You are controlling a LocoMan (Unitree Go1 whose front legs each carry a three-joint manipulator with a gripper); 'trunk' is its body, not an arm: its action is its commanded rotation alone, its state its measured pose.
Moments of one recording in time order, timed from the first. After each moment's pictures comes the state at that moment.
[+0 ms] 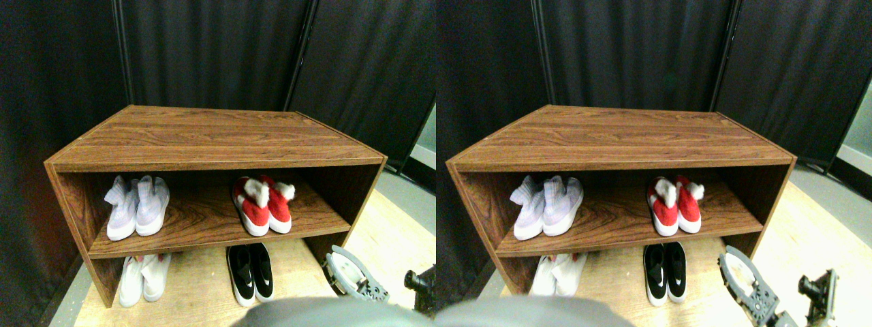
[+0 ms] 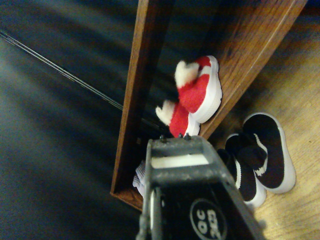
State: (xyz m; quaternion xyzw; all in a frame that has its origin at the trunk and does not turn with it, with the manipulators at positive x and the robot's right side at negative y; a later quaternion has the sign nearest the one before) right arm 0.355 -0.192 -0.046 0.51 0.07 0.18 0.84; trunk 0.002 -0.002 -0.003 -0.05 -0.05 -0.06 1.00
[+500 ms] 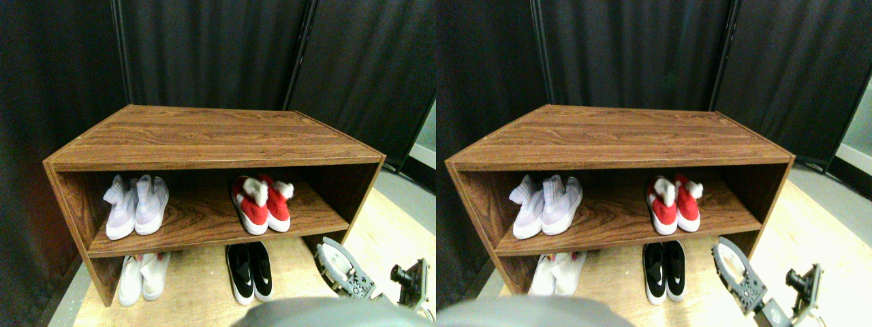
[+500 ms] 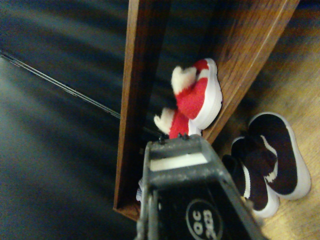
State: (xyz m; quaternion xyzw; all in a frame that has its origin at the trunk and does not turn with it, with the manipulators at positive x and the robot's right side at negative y) right arm 0.366 -0.192 -0.049 0.51 0.05 0.17 0.84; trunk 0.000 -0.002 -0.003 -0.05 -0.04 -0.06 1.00
